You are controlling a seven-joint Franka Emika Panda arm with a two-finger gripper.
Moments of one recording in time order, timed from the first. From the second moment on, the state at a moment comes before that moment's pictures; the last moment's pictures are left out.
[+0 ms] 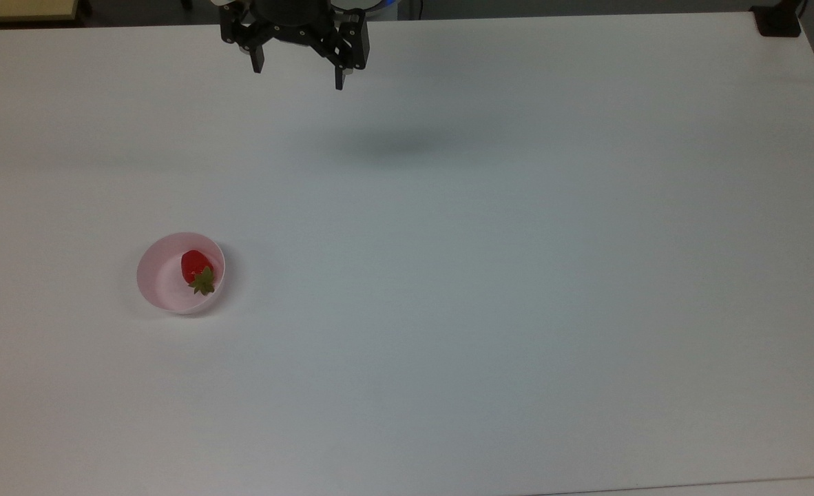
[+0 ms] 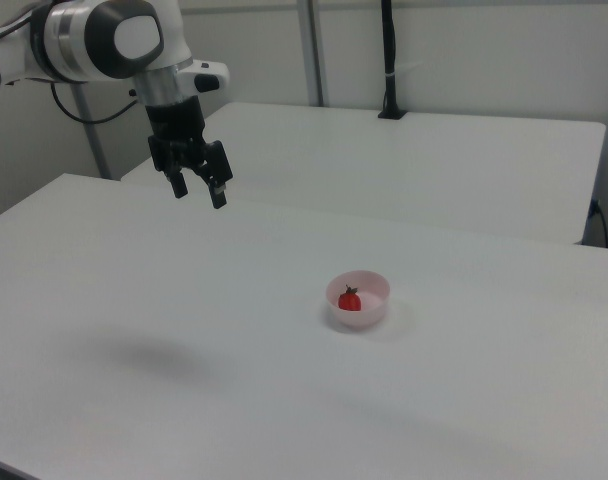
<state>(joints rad) 0.06 0.10 -0.04 -1.58 -0.08 1.66 0.18</state>
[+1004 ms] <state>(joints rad) 0.04 0.10 -0.04 -1.58 -0.08 1.66 0.09</state>
